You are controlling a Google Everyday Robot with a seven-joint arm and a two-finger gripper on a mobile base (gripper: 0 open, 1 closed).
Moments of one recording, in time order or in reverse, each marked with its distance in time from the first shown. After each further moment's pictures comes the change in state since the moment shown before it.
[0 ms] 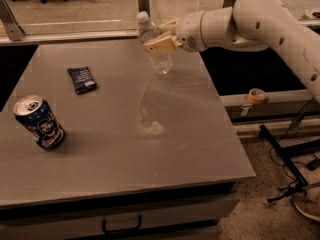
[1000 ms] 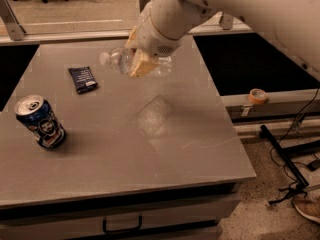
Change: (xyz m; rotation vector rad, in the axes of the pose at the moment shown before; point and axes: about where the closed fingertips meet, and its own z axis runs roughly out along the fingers) arm -0.026 0.124 -0.007 -0.209 0.516 -0.647
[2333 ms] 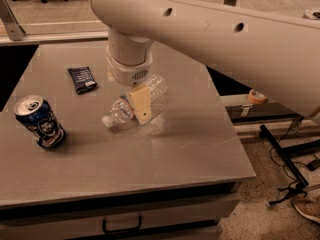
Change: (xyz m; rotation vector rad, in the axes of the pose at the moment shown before) arm -0.006 0.068 0.062 -0.333 0.255 -0.323
